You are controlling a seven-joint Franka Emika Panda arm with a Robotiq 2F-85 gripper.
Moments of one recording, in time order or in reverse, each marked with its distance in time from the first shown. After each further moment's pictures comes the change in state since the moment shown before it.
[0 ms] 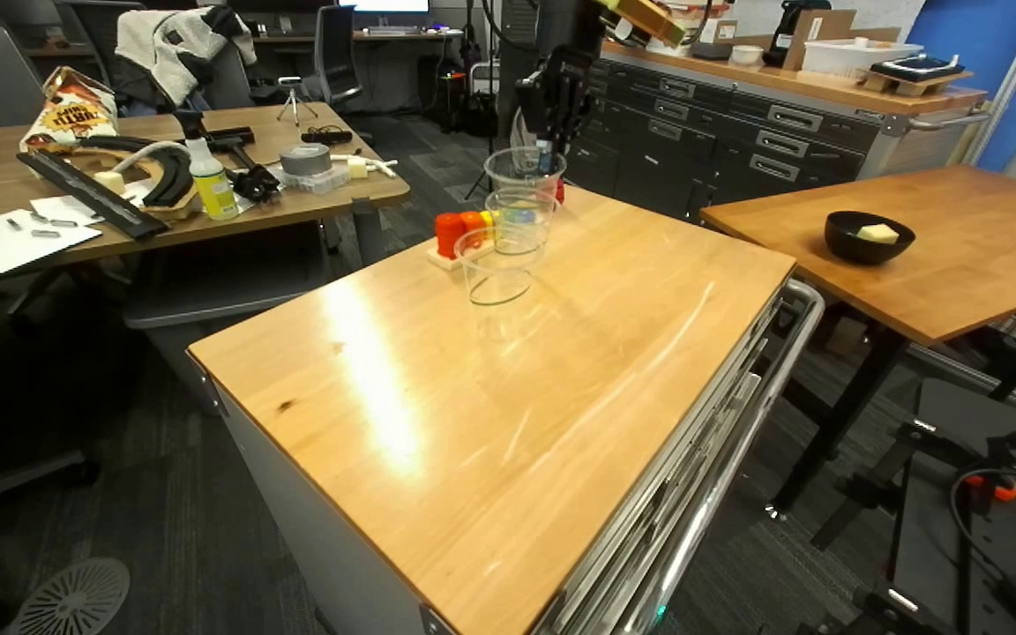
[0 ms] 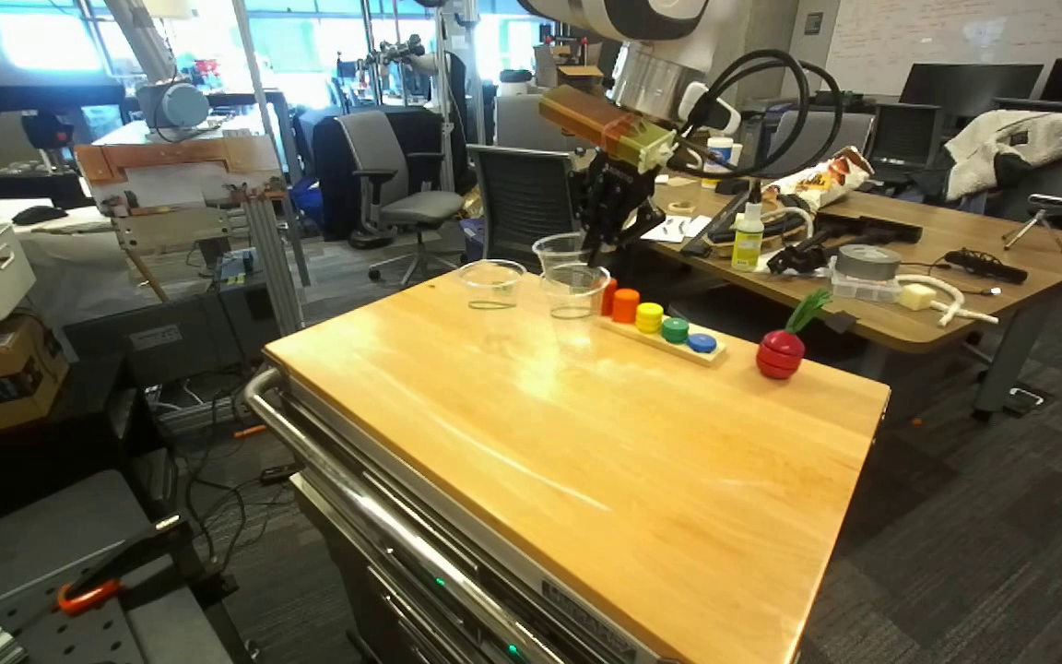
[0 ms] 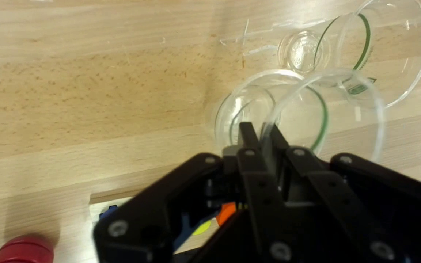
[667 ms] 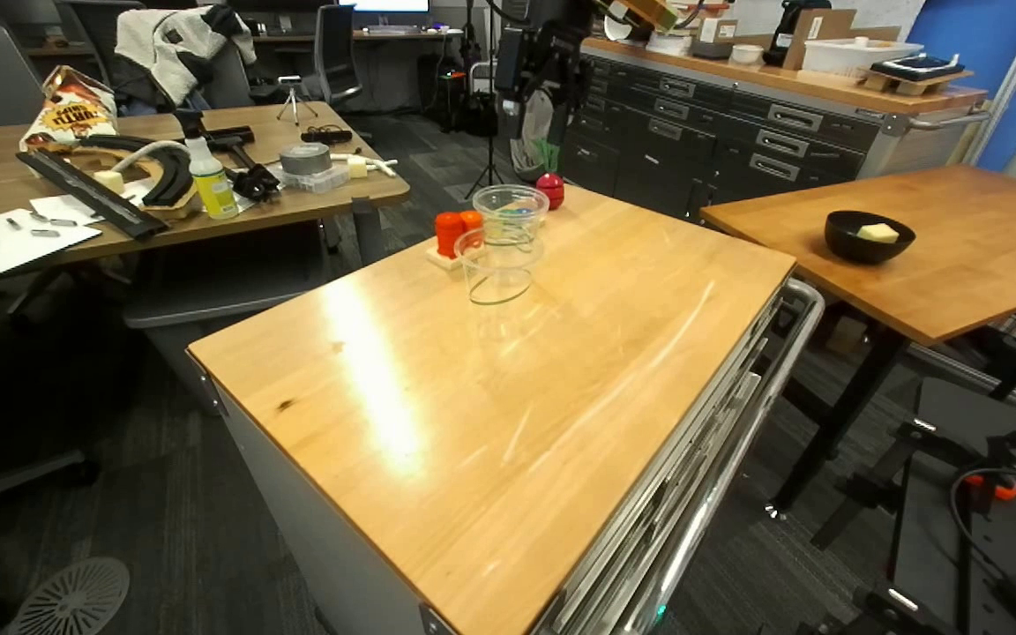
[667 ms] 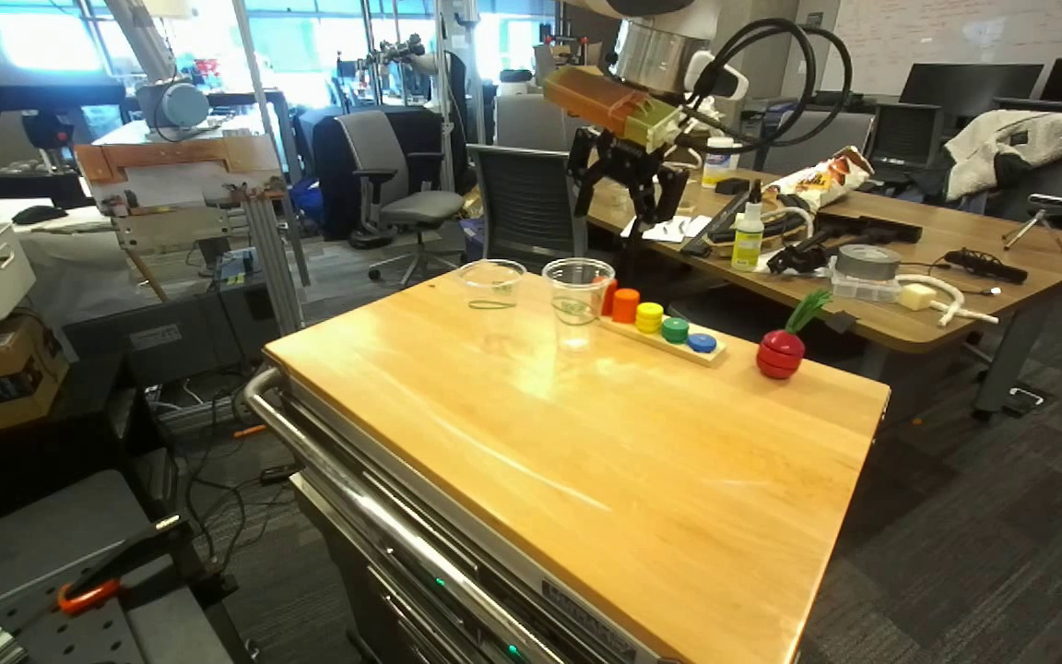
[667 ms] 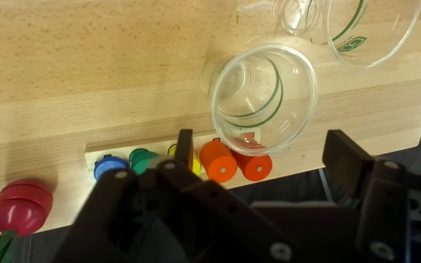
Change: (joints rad) arm -0.008 -0.034 0.018 -0.006 0.005 0.089 -0.018
